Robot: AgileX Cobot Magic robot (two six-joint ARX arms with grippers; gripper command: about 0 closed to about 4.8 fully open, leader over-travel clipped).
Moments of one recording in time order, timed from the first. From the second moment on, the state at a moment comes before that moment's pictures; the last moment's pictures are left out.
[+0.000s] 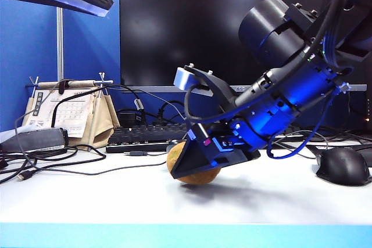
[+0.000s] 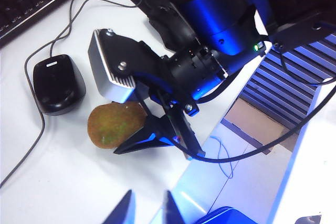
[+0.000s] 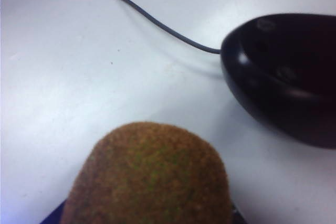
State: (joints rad) left arm -0.70 0.84 0.70 -0.38 0.31 0.07; right arm 0.65 1.69 0.68 0.34 -0.29 -0.11
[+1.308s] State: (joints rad) left arm -0.70 0.54 0.69 -0.44 0.07 0.05; right arm 0.65 1.20 0.66 0.24 -0.29 -0.01
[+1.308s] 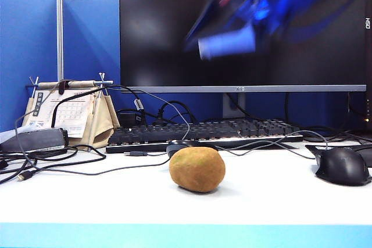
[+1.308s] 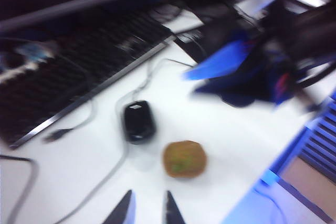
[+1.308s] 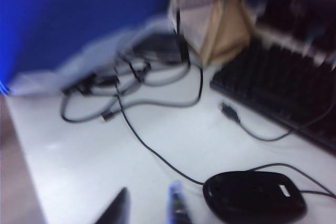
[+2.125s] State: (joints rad) left arm -0.70 0.41 0.21 -0.12 -0.51 -0.27; right arm 0.65 0.08 0.15 -0.07 0.35 0.11
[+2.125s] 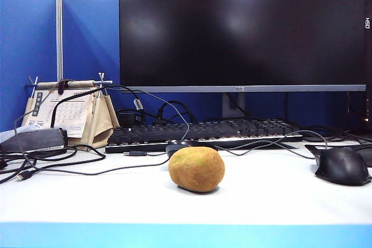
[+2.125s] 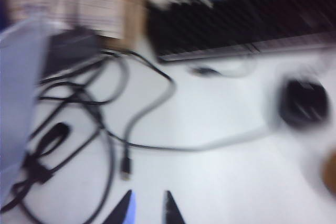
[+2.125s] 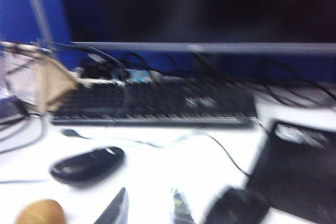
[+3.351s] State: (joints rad) left arm -0.70 0.41 0.01 -0.10 -0.56 -0.29; right arm 0.63 0.01 0.04 -0.25 0.47 0.16
